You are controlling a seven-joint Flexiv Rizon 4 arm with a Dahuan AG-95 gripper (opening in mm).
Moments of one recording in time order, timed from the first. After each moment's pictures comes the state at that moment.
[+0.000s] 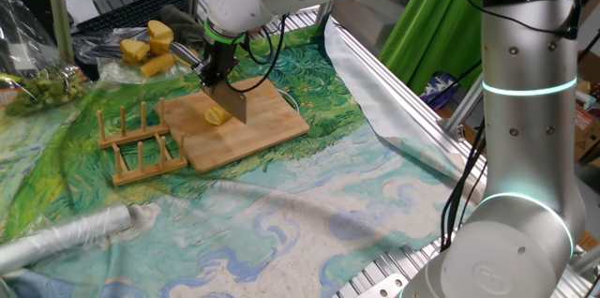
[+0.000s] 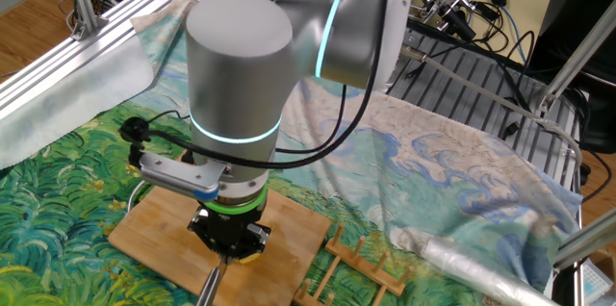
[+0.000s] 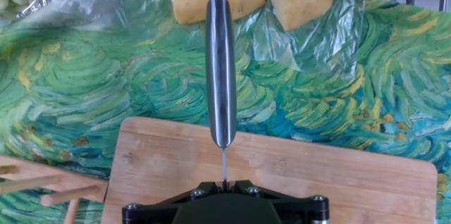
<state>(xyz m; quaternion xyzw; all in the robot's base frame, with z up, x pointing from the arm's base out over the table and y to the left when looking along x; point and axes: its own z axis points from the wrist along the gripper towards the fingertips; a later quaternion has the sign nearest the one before) 0.706 0.051 0.059 -0.12 0.99 0.01 0.07</state>
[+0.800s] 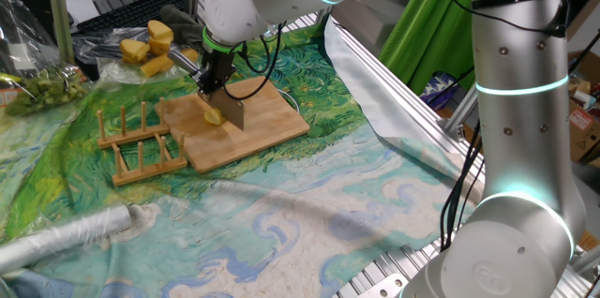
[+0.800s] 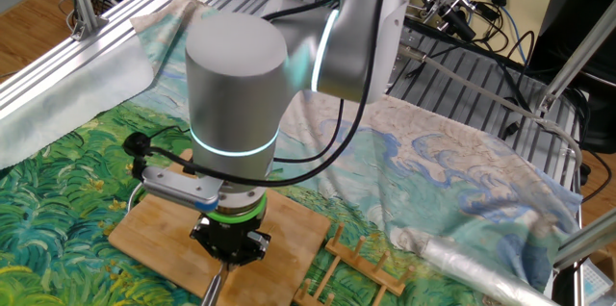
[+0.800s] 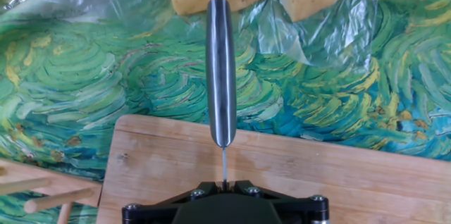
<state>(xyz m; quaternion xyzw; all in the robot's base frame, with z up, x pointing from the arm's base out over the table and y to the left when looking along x) 0.706 0.053 0.047 -0.12 0.99 0.01 0.07</state>
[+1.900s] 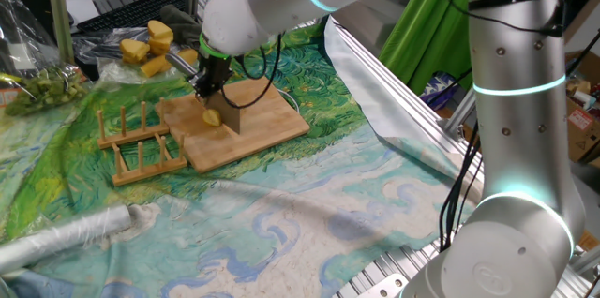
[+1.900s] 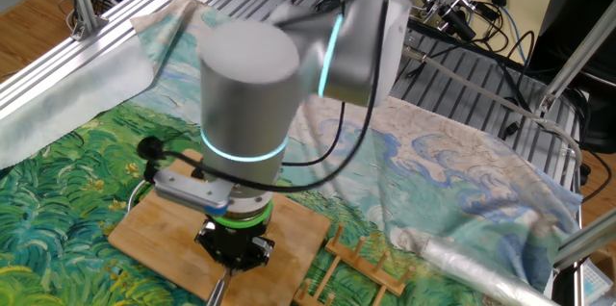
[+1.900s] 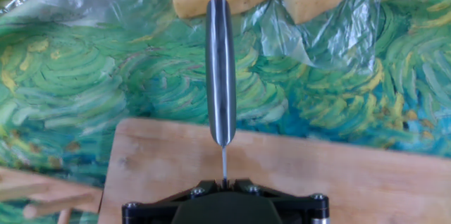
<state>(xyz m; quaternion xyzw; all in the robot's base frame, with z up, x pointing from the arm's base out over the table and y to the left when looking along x) 0.704 0.059 0.036 -0.11 0.99 0.01 0.09</state>
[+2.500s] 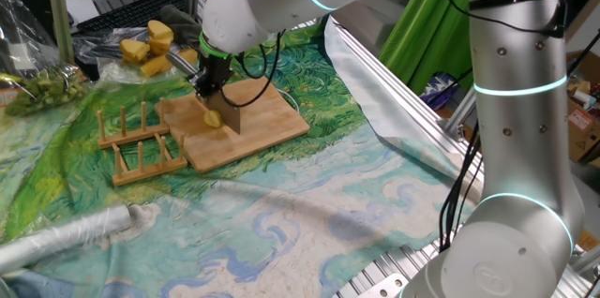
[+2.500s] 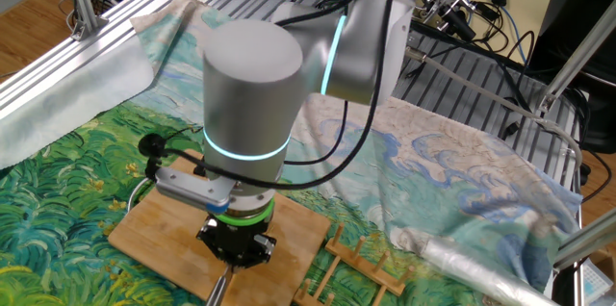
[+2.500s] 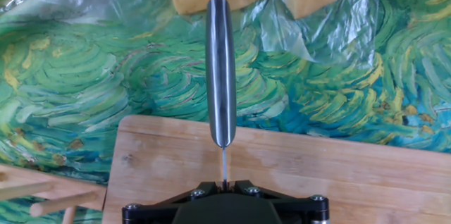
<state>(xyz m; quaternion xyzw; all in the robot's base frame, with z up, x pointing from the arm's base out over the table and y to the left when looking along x) 0.701 0.060 0.046 -0.10 0.99 0.01 0.08</state>
